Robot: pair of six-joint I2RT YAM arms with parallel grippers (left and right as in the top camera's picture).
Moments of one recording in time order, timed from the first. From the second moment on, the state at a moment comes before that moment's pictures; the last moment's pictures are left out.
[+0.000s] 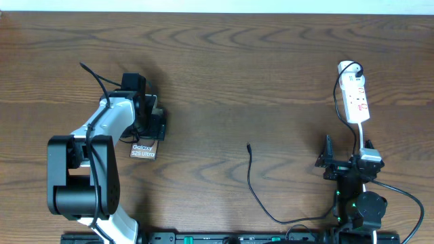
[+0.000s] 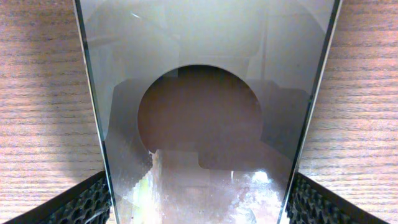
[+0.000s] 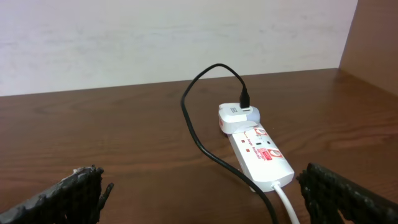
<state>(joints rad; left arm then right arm) -0.02 1.83 1.05 -0.73 0.01 0.07 -0.11 0.01 0.01 -0.07 0.00 0.06</state>
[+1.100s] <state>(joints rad) -0.02 1.83 1.05 -0.73 0.01 0.07 -0.11 0.01 0.01 -0.07 0.00 0.06</state>
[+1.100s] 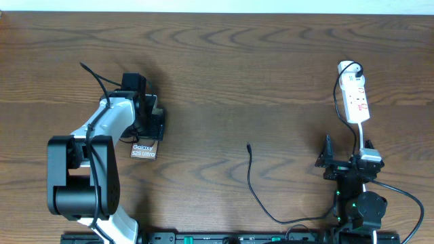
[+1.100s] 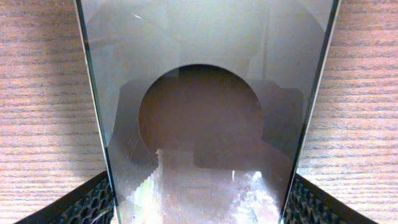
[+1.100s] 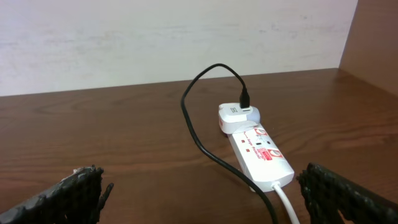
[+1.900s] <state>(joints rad) -0.02 1.83 1.05 -0.73 0.01 0.07 -0.11 0.01 0.01 -0.07 0.00 0.06</state>
